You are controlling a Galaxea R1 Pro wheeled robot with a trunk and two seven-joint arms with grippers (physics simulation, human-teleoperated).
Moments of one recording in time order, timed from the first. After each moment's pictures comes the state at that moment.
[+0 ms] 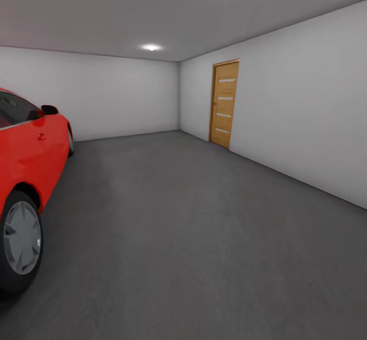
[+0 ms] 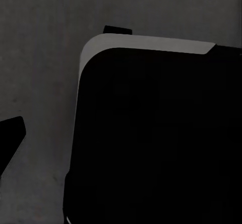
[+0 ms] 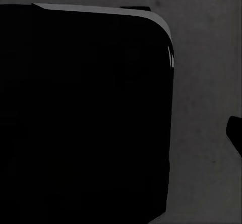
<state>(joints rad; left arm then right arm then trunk) 0.00 0.01 0.01 -0.08 0.14 -0.07 0.01 0.00 0.00 0.00 0.01 0.00 -0.13 0.00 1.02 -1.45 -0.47</state>
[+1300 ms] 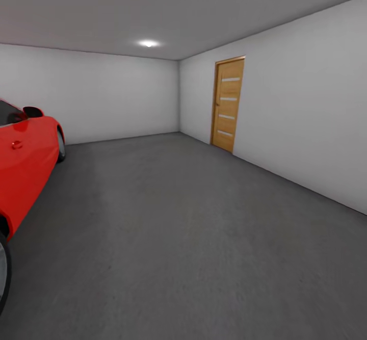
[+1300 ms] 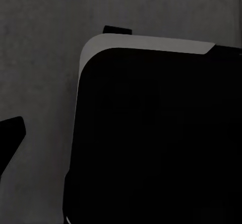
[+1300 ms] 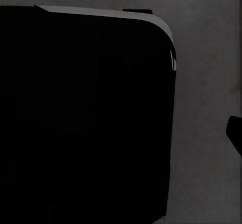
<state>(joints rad) 0.00 0.01 0.01 -0.08 0.14 -0.07 0.01 0.00 0.00 0.00 0.00 0.01 -0.13 0.00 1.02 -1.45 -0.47</state>
